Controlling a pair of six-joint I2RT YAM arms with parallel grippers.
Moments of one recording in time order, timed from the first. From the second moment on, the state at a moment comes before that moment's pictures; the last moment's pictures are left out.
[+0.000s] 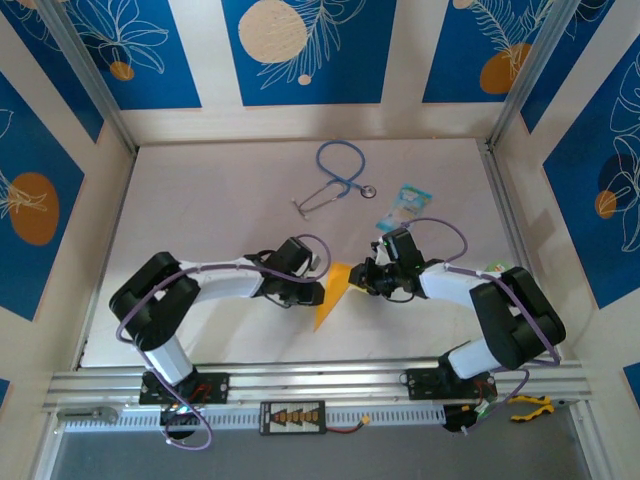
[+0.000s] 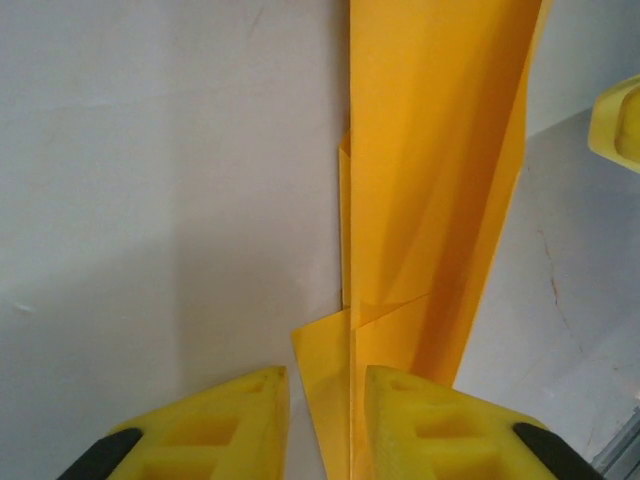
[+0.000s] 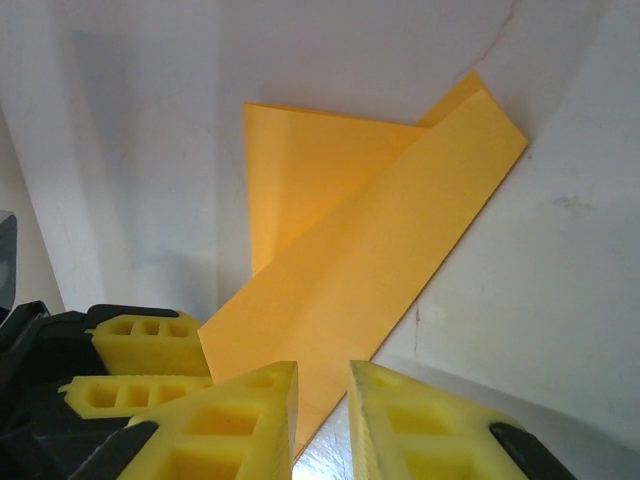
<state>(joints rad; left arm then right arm) -0.82 1.69 0.85 -0.23 0.34 -0.67 0.44 1.46 0.54 -0.02 -0.54 0.85</state>
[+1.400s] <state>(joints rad) -0.81 1.77 0.86 -0.11 0.50 -0.71 0.49 1.53 0.51 0.05 -0.55 0.89</state>
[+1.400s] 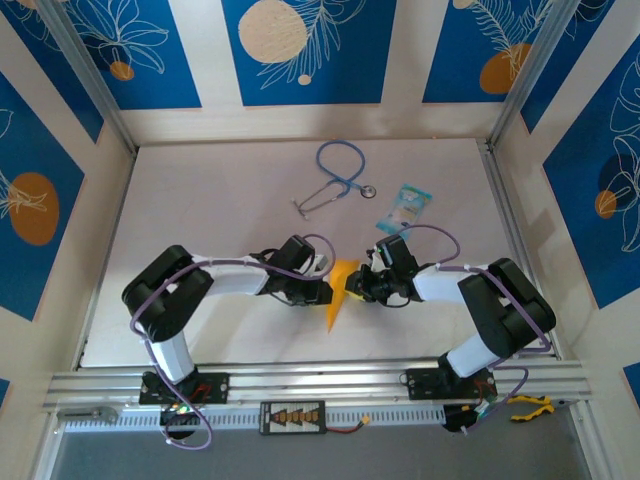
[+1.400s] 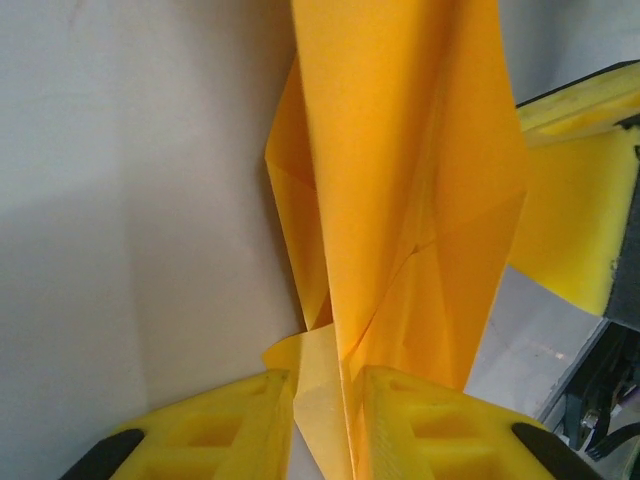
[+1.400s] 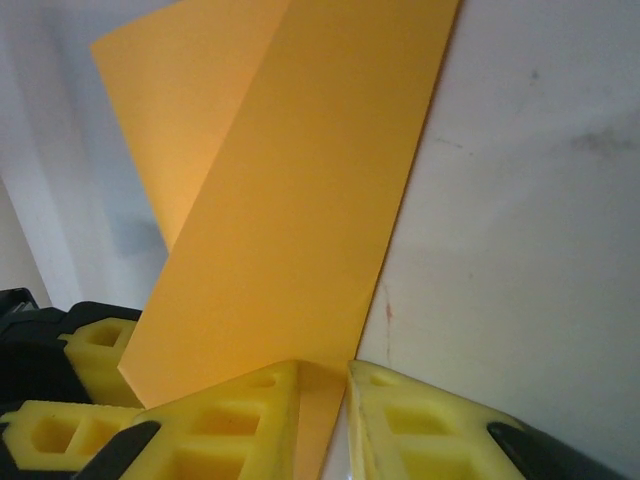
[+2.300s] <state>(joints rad) -0.81 1.79 0.86 -0.03 0.53 -0.76 0.48 1.52 0.51 0.05 -0.55 0.90</state>
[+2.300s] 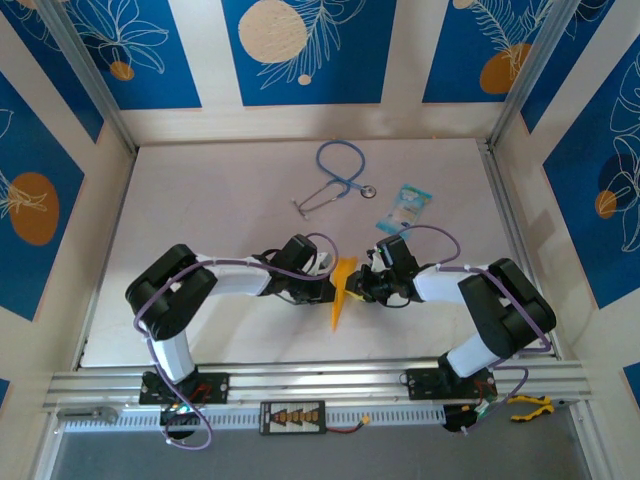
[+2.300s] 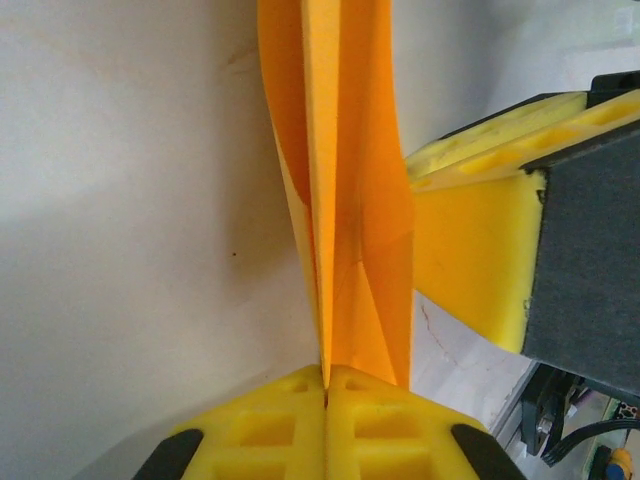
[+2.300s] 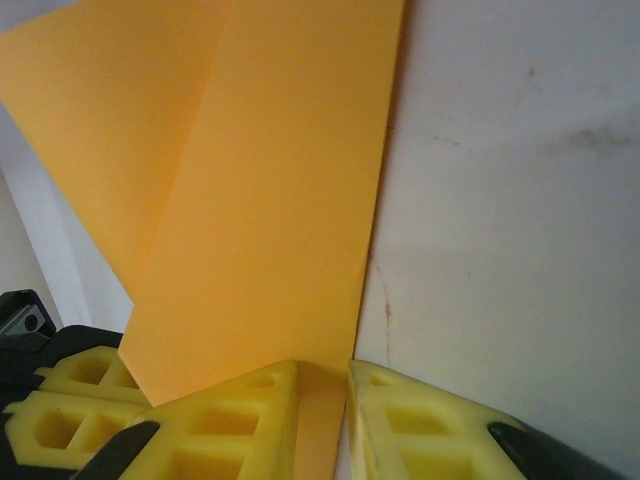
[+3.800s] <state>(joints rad) -0.87 1.67 0.99 -0.46 0.19 -0.67 0.60 1.60 0.68 -0.04 -0.52 0.93</state>
